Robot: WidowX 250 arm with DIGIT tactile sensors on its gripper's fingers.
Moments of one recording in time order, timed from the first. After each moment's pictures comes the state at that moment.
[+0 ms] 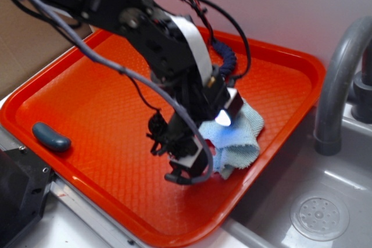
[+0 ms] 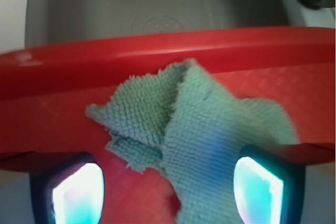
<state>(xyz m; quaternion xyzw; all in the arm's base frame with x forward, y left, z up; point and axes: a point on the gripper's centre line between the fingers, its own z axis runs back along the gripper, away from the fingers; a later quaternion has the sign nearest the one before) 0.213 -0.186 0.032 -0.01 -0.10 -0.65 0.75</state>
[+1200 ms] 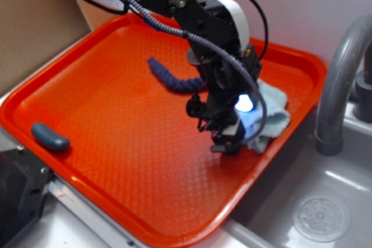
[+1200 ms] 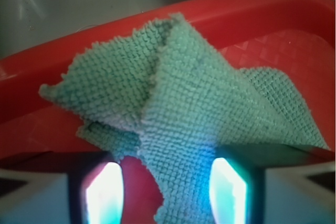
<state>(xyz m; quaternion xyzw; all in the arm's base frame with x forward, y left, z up) 0.267 -0.170 0.024 -0.01 -0.11 -0.55 0.83</state>
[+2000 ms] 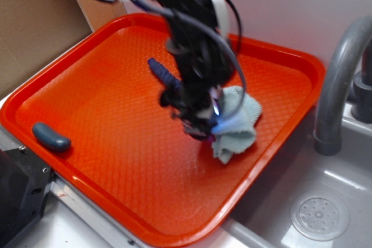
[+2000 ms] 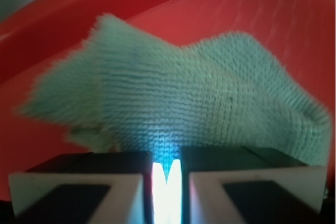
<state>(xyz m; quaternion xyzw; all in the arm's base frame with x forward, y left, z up) 0.242 -0.148 0.059 -0.05 -0.05 -0.51 0.86</state>
